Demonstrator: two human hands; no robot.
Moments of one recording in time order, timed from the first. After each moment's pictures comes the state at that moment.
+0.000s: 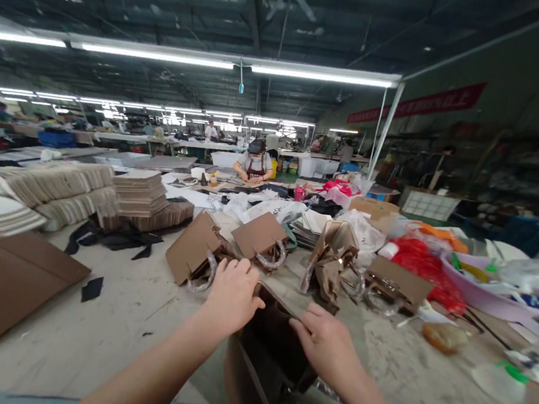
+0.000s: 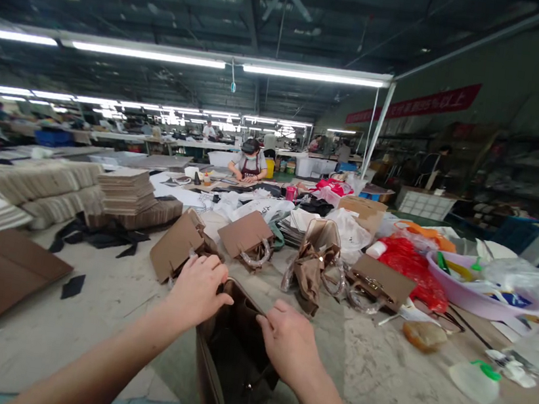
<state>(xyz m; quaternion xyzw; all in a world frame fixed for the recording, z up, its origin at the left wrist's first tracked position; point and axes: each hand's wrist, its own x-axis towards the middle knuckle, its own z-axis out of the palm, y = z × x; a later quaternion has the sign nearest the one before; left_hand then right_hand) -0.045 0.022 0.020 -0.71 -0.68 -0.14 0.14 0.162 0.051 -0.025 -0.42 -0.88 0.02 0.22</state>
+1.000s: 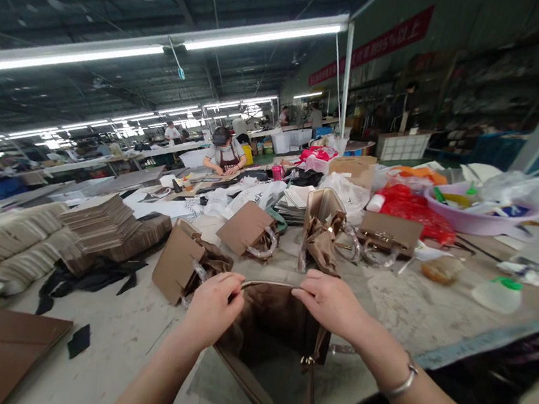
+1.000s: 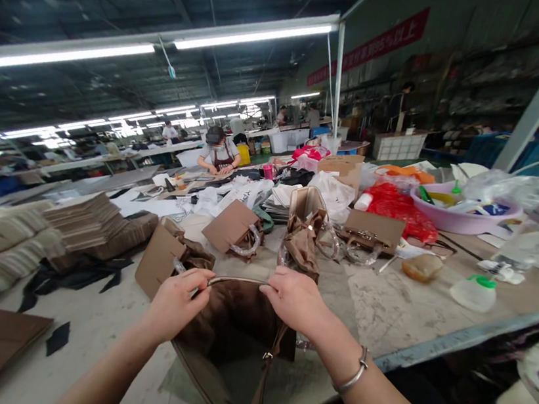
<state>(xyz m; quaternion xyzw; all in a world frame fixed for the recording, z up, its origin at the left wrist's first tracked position) -0.077 0.043 -0.006 -0.77 -0.59 -0.24 -0.02 0.172 0.090 -0.032 -0.43 -0.87 0.04 0.22</state>
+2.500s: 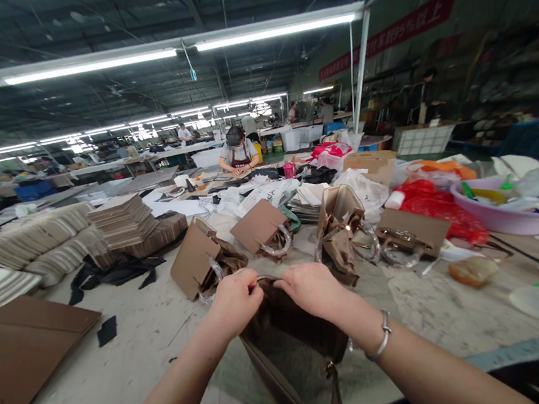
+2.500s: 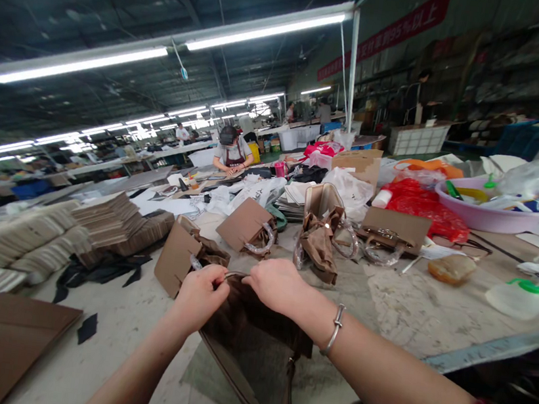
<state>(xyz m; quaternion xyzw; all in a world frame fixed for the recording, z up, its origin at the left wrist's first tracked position) -0.071 0.050 -0.012 -0.73 -0.65 -0.23 0.01 0.107 0.105 -0.009 -0.37 -0.92 -0.03 0.11</state>
